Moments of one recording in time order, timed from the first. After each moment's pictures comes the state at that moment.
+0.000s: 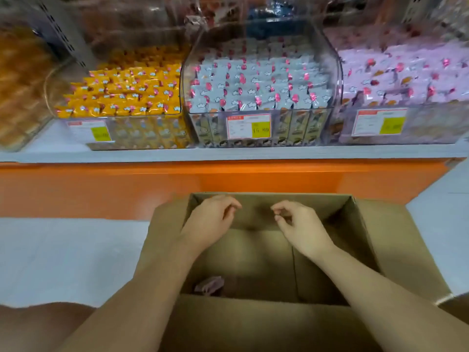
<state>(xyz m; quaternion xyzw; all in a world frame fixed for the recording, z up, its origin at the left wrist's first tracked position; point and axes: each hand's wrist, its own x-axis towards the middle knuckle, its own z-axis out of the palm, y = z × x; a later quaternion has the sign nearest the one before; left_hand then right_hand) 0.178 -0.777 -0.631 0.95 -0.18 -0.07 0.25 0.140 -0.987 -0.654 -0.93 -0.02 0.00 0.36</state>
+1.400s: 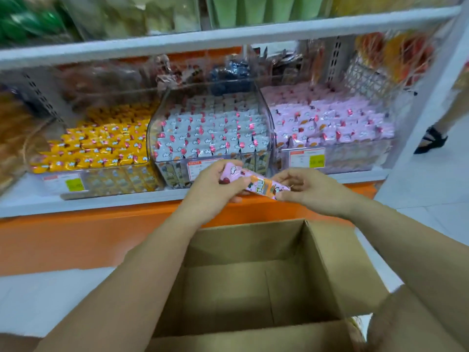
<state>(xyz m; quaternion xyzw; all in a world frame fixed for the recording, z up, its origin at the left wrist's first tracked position) 0.185 -0.861 -0.502 0.80 -0.11 -0.12 0.58 0.155 -1.073 -0.509 -0.88 -0.06 0.09 0.46</state>
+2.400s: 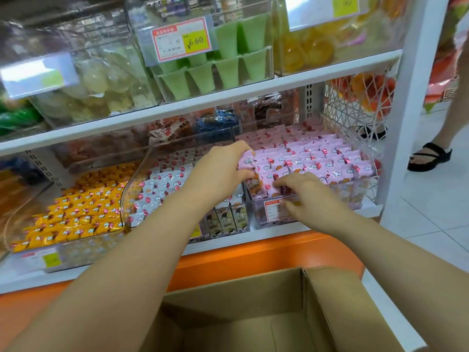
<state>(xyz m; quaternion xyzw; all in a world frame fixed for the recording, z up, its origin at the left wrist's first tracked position) 0.243 -0.959 -0.403 0.95 -0.28 0.08 0.13 0.203 -1.136 -0.496 -0.96 -0.06 -0.14 0.25</state>
